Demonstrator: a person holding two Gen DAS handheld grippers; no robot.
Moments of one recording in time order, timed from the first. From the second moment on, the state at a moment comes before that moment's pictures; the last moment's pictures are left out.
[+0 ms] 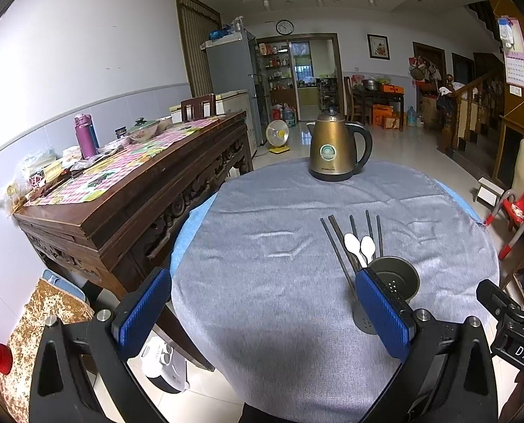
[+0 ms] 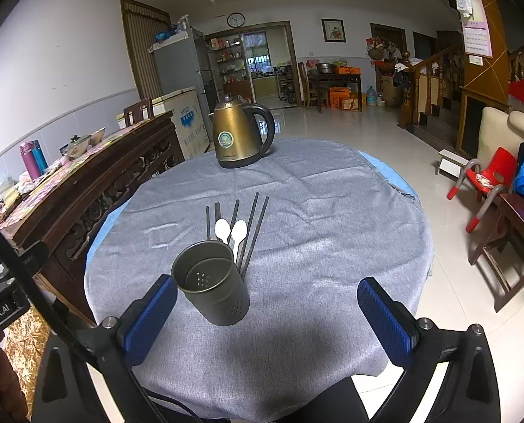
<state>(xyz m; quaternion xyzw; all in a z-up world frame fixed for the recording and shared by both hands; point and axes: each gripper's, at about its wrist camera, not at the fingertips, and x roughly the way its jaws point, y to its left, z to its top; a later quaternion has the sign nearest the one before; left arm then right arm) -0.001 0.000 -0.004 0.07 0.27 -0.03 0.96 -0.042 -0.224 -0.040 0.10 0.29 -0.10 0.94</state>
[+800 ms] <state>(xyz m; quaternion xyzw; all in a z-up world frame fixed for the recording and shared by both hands) 0.043 0.002 -0.022 0.08 0.29 -0.06 0.95 -0.025 -0.235 -0.045 0.11 0.31 -0.10 0.94</state>
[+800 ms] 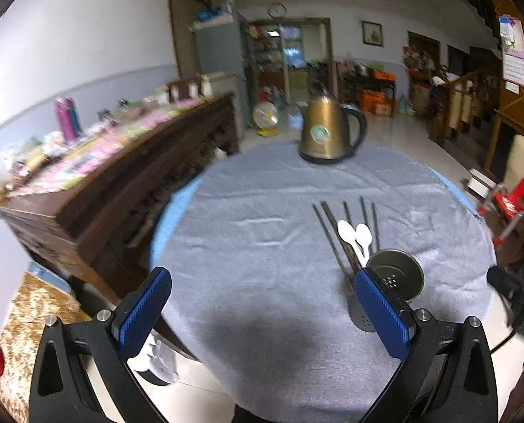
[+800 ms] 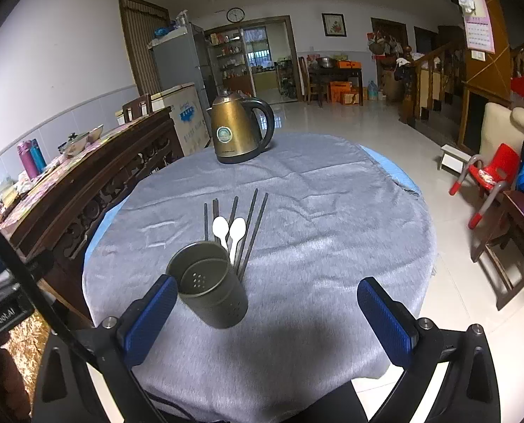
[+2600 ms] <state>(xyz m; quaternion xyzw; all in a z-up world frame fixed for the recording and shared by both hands) 0.379 -0.116 -0.175 0.04 0.58 -0.14 0.80 0.358 -0.316 -0.190 0.14 0.54 -0.05 0.83</state>
